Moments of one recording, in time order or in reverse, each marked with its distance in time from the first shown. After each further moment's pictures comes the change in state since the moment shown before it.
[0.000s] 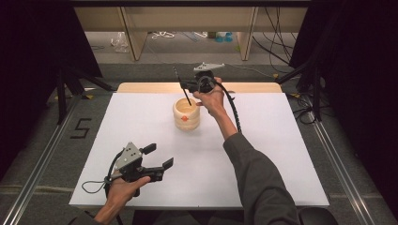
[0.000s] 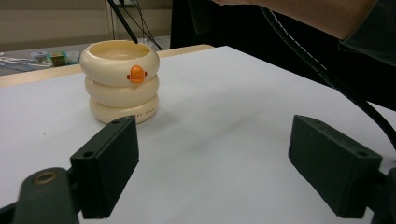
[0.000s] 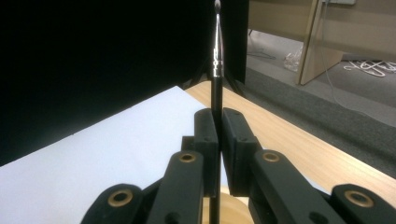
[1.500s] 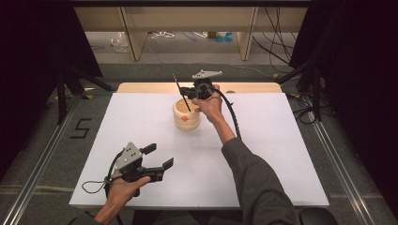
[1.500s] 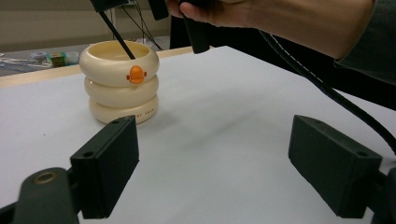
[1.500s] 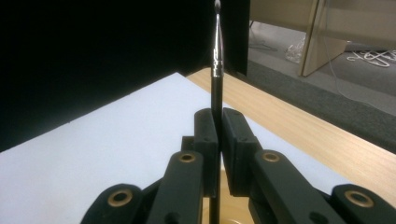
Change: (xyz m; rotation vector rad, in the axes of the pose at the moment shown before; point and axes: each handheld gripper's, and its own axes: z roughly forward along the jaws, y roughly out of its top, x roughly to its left) left arm -0.001 0.000 0.000 -0.001 -0.001 0.000; right arm 0.002 -0.024 0.011 0.019 0.003 0.010
